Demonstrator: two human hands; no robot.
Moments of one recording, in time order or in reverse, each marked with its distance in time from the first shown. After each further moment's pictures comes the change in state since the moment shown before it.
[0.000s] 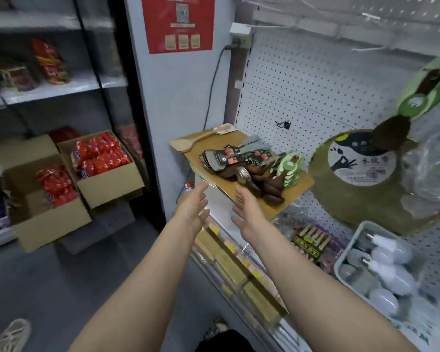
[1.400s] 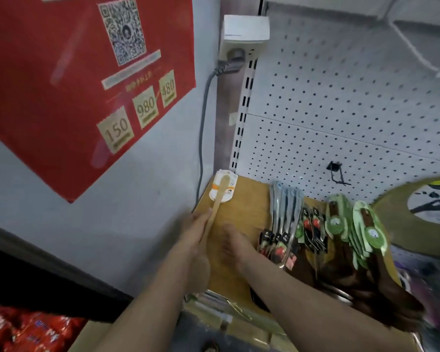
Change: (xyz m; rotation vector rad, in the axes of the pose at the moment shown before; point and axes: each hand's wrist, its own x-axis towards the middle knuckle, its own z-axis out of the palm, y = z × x) left_hand 0.526 0.222 0.071 0.587 -0.409 -0.251; right_hand 0.413 -0.138 0.246 0.156 0.346 0.239
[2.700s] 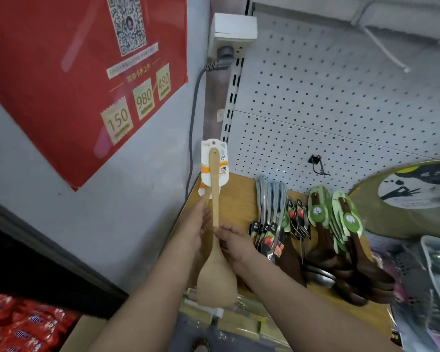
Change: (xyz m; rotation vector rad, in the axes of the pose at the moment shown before) left_hand -0.025 0.013 0.026 -0.132 -0.047 0.040; right_hand -0.003 0.028 -0.014 0.245 -0.029 -0.159
